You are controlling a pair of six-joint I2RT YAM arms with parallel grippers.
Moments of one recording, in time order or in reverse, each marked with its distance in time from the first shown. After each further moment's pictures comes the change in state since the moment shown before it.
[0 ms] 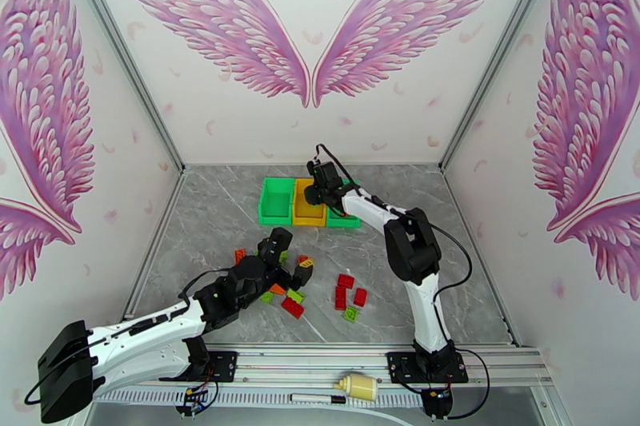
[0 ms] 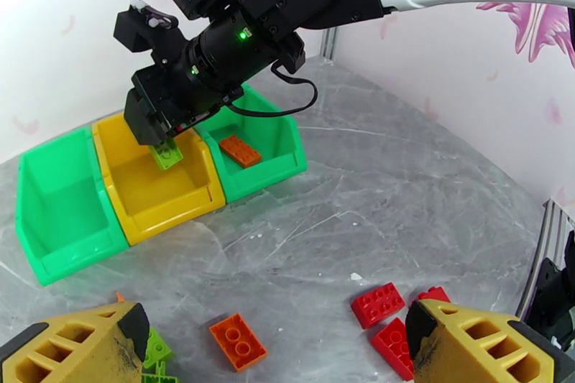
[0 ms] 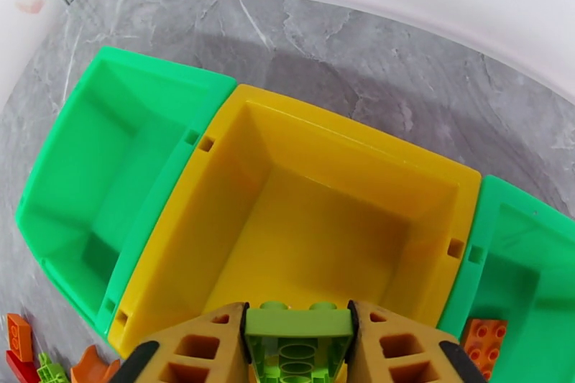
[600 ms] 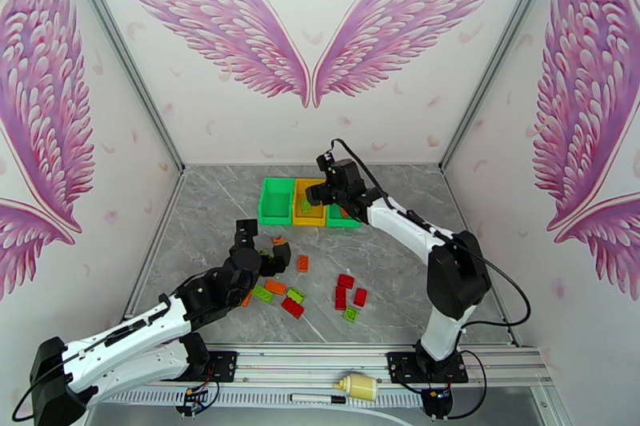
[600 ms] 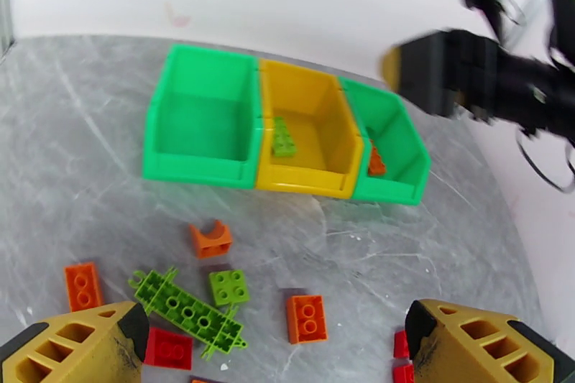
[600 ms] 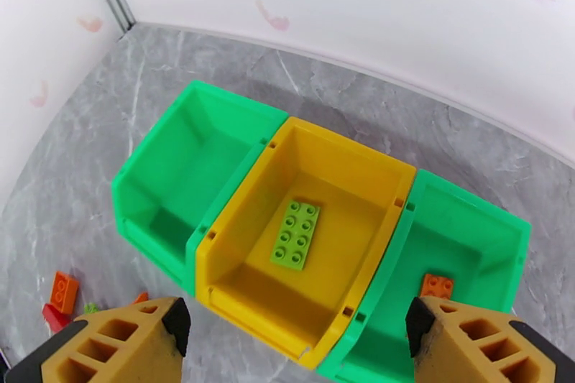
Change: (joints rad) left arm 0.057 -0.112 0.133 -0.475 -0.298 -0.517; right arm 0.021 -0.480 -0.378 0.058 -0.038 -0.048
